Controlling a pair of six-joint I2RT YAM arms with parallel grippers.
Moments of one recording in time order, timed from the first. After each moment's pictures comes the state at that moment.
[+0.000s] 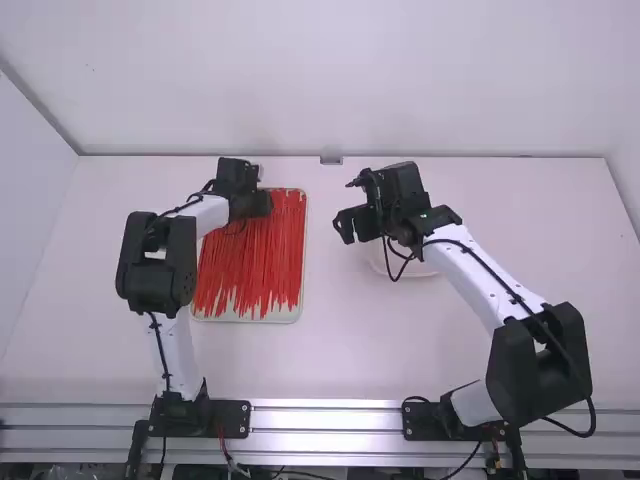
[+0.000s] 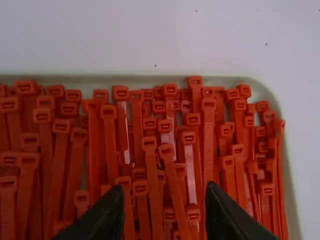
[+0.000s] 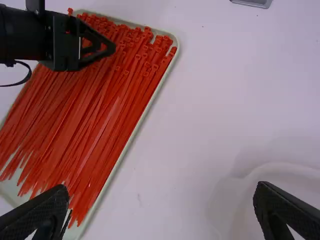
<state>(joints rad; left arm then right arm) -0.05 2.09 1.34 -0.14 0.22 -0.14 0.38 1.58 1.15 -0.43 -0.30 0.05</state>
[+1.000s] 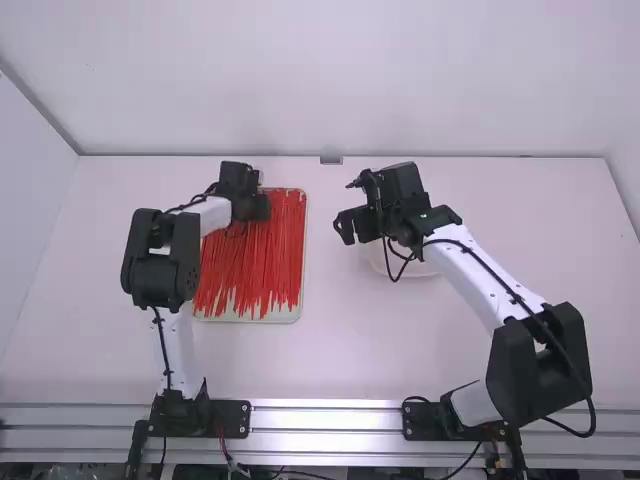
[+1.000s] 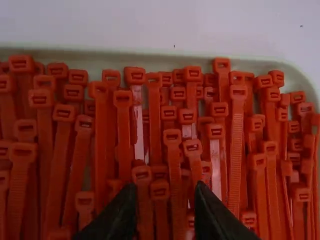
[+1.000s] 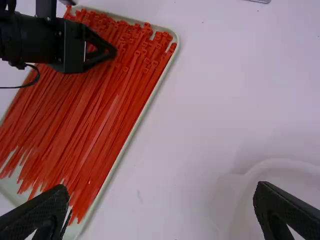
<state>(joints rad) -0.05 2.14 1.35 -0.15 0.20 -0.15 0.38 1.58 1.15 -0.44 -0.30 0.05</state>
